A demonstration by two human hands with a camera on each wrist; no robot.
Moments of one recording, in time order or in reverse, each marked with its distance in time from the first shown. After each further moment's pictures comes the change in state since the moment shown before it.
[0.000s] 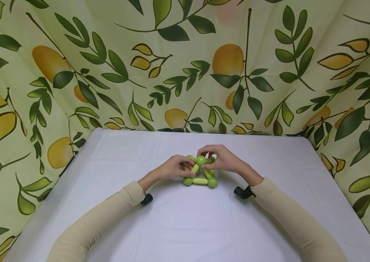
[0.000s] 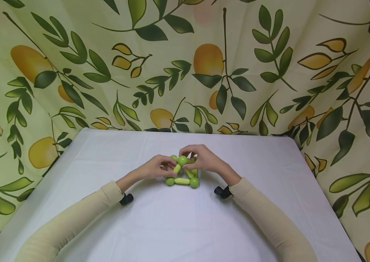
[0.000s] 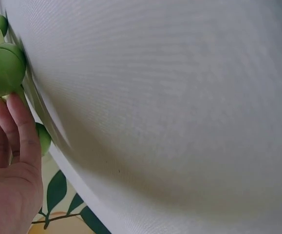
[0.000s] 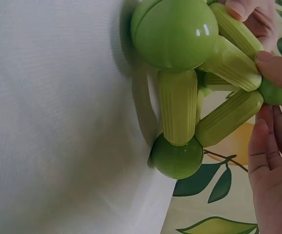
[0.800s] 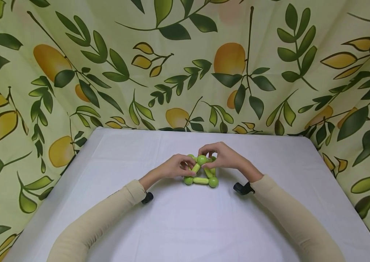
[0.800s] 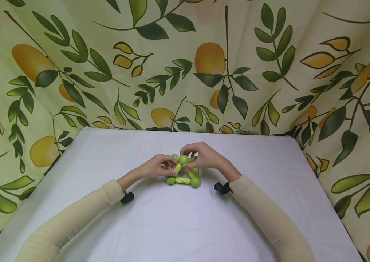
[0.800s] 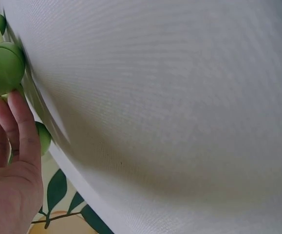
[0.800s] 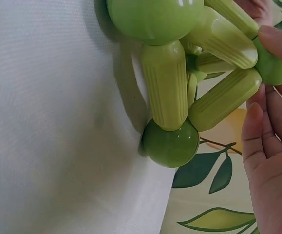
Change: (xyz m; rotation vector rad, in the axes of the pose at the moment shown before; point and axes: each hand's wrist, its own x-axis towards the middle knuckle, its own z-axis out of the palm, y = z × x) left_hand 0.003 -0.007 0.000 0.024 0.001 0.026; right_hand 0.008 0.031 -0.005 0.010 -0.082 -0.038
